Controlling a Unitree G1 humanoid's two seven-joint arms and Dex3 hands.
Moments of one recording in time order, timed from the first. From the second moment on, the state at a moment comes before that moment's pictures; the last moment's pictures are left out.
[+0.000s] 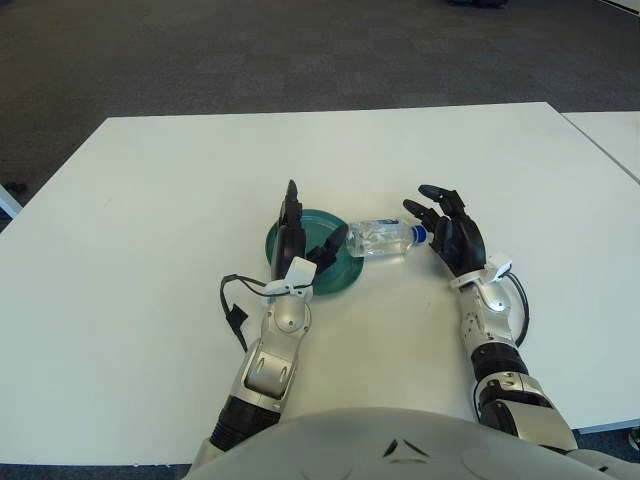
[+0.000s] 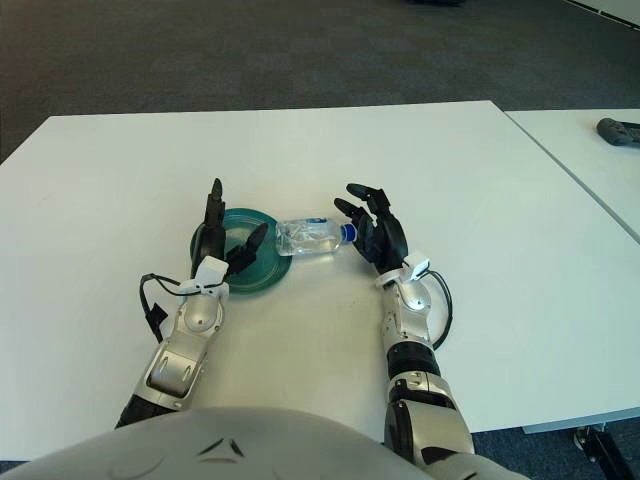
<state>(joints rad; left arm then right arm) 0.11 -0.10 -0.33 -0.13 0.33 0.07 0.39 -0.20 -0.01 -0.21 0.69 0.22 -0.62 0.48</state>
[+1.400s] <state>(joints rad) 0.10 -0.08 -0.31 0.01 0.58 -0.04 0.63 -0.21 -0.01 -0.21 0.70 0.22 -0.62 0.49</state>
